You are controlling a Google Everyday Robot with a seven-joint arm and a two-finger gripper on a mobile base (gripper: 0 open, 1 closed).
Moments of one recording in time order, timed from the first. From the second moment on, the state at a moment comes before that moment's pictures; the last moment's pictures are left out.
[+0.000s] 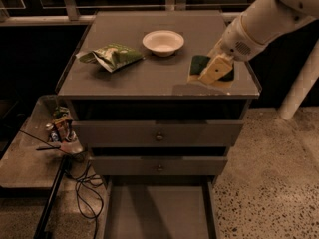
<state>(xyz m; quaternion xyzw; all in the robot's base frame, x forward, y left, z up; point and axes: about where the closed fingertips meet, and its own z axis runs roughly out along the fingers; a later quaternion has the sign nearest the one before) 0.605 -0.151 0.912 -0.53 0.79 0.07 0.29</state>
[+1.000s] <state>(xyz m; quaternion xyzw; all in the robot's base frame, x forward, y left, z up) 0.538 -0.143 0.852 -0.52 0.78 0.08 0.33</state>
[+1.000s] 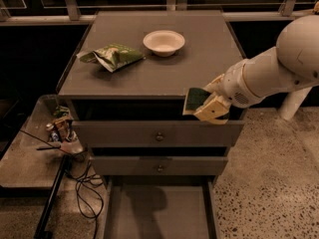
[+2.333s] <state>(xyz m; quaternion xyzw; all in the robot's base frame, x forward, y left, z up) 0.480 -0.080 0.671 -0.47 0.81 0.21 0.28</state>
